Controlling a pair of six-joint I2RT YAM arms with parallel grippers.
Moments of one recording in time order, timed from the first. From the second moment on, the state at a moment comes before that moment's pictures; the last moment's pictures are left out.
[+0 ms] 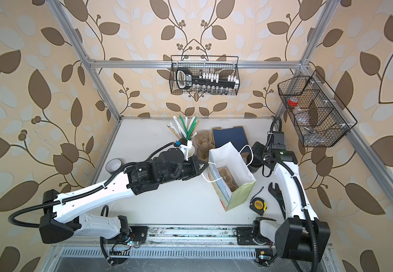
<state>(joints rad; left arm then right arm) -1.09 1.30 1.27 -0.42 -0.08 -1.21 -0.14 1.20 1.07 -0.80 0.00 0.53</state>
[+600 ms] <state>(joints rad) -0.99 1.28 1.33 -0.53 -0.19 -1.08 -0.13 1.20 1.07 -0.80 -0.02 0.53</state>
